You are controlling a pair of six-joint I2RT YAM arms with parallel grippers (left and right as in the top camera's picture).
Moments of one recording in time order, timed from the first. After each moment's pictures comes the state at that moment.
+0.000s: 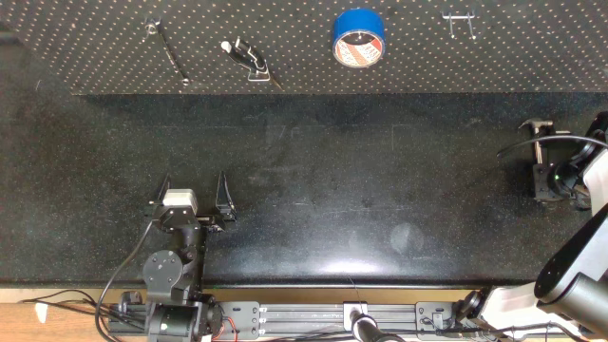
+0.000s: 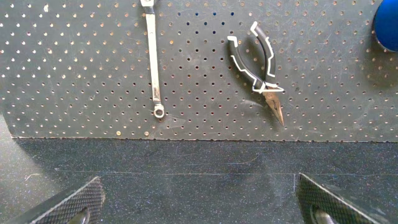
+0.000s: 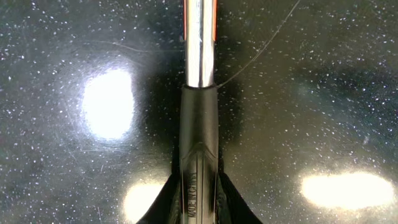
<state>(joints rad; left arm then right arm) -0.05 0.01 0.01 -0.07 -0.07 -0.02 -0.60 1.69 0.98 -0.74 -0.02 -0.58</state>
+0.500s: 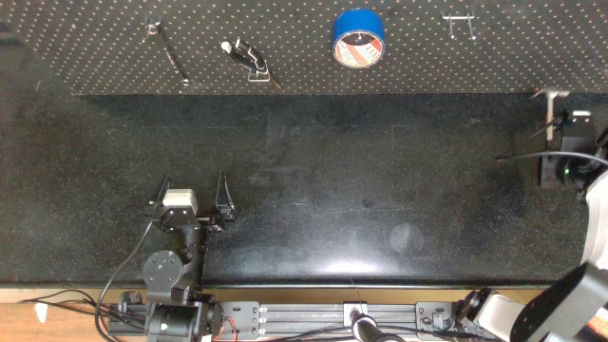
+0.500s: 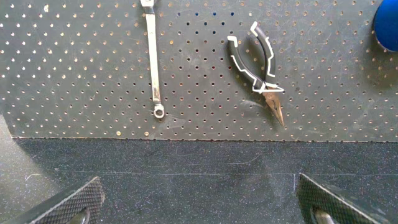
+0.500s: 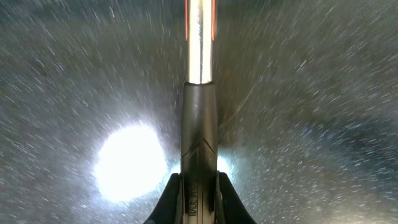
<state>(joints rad) -0.05 0.01 0.01 -0.07 -0.07 -0.02 -0.60 1.46 0.97 -0.72 -0.18 -0.51</state>
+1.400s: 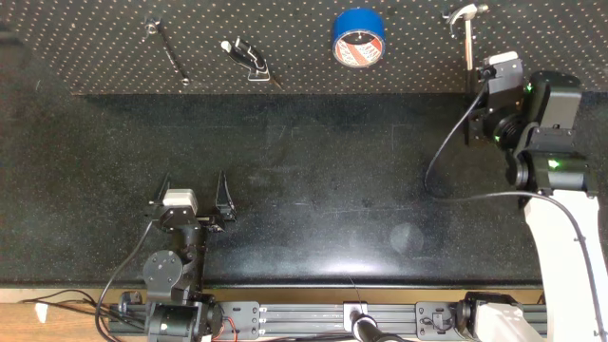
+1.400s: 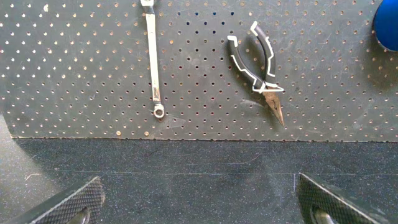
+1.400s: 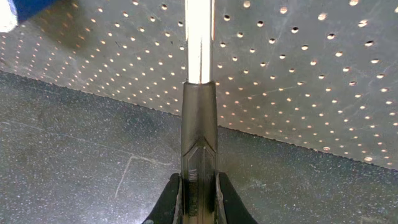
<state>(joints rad) -0.05 0.01 0.01 -0.07 -0.07 -0.02 -0.11 1.24 0.97 -0.45 -0.30 -0.21</state>
